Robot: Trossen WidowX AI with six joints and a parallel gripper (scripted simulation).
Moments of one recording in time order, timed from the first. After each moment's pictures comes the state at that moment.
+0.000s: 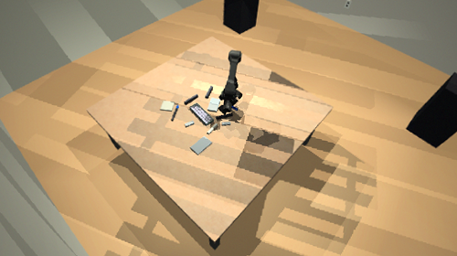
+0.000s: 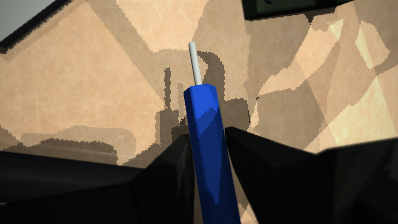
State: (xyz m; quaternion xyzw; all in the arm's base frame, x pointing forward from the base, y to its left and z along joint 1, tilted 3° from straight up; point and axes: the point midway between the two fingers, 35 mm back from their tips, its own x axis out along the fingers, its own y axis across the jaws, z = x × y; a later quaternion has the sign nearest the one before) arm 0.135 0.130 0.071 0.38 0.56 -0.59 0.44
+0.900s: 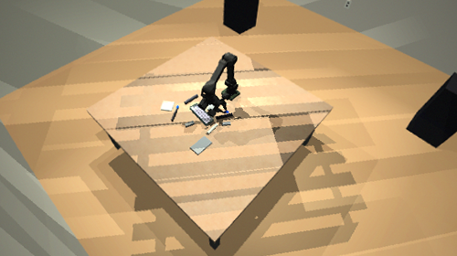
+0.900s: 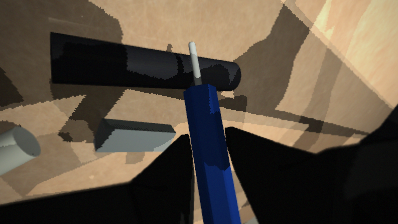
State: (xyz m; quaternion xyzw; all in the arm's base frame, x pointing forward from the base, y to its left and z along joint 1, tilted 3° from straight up) arm 0.217 0.131 0.089 0.51 0.68 -0.46 0.26
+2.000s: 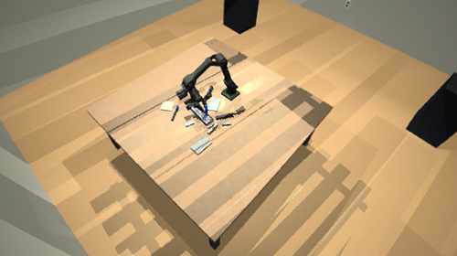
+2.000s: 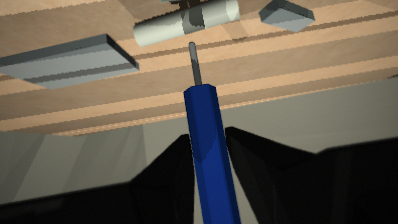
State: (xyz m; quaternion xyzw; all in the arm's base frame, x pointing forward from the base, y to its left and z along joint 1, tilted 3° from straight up) arm 0.329 0.062 0.130 0.71 0.66 -0.16 0.17
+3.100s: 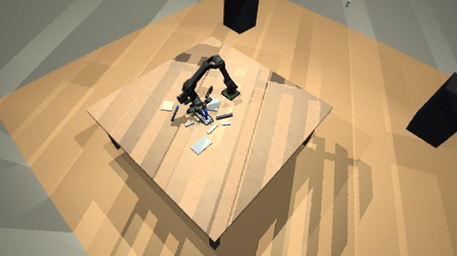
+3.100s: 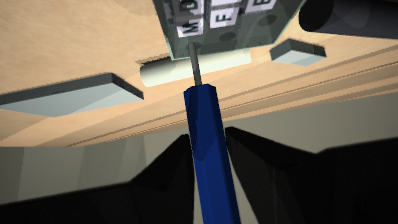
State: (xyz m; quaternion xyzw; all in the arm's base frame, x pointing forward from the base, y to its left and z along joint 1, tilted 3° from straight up) arm 0.331 0.063 0.089 0.71 0.66 -0.16 0.18
